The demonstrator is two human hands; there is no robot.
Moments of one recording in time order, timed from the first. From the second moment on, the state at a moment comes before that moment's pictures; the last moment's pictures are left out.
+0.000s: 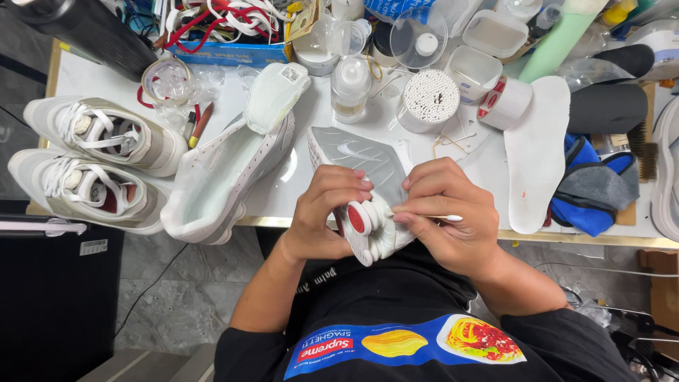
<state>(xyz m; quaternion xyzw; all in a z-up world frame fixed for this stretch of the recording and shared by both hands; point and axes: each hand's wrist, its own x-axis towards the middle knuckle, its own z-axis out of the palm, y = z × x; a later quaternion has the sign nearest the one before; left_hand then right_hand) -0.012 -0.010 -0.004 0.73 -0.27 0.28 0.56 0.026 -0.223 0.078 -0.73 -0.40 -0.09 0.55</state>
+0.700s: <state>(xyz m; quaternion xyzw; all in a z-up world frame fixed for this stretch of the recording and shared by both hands) 0.002 0.012 -0.002 0.71 -0.32 0.21 0.59 0.031 -0.217 0.089 -0.77 -0.39 -0.07 0.50</state>
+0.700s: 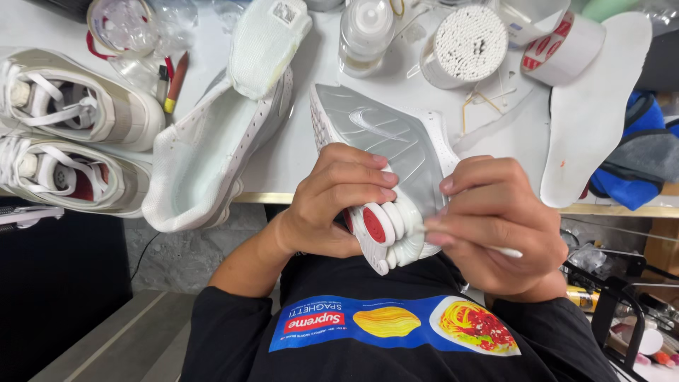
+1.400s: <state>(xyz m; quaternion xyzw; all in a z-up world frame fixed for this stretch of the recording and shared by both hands) -0.003 -0.003 -0.014 0.71 -0.31 0.26 0.57 0.032 -0.236 0.070 -0.72 -0.41 -0.13 0.55</state>
